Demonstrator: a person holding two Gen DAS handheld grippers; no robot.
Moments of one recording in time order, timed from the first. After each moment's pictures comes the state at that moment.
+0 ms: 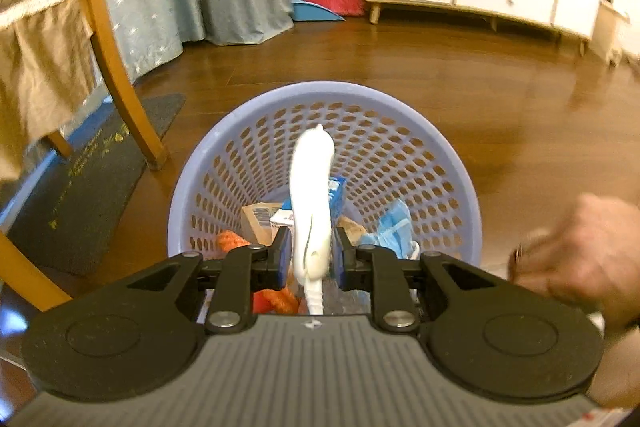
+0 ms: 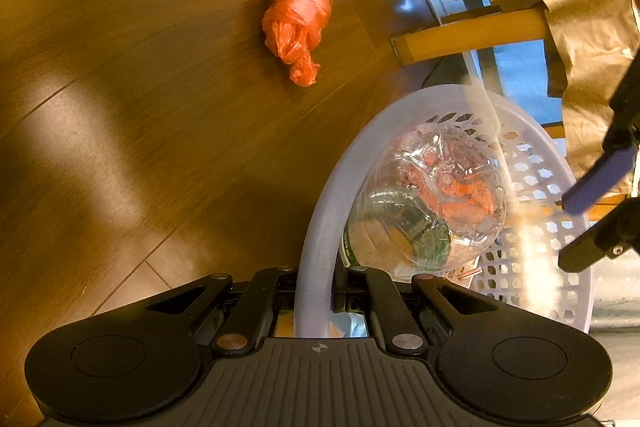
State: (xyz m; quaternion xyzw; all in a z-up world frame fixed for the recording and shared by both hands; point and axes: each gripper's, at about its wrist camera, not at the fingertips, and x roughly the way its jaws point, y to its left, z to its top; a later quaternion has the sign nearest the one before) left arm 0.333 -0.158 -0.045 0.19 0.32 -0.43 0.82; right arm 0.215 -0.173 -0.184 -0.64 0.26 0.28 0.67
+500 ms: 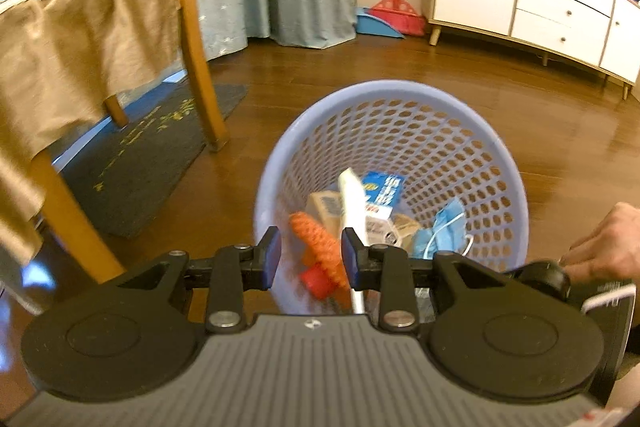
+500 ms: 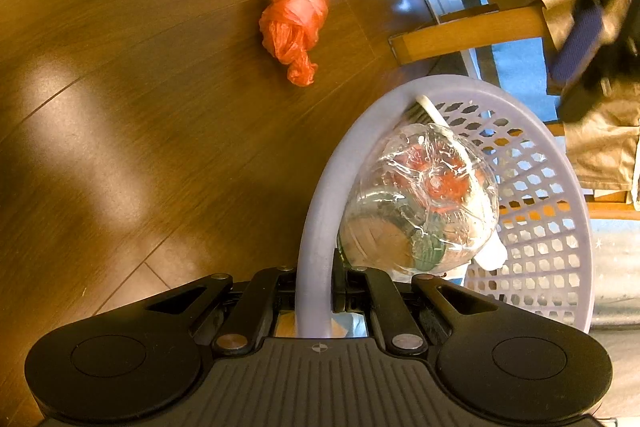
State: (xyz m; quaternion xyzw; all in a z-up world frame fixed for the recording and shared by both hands) left arm 0.339 -0.095 -0.041 0.15 0.32 -0.36 0.86; right arm 0.215 -0.173 -0.181 -0.64 0.26 0.28 0.67
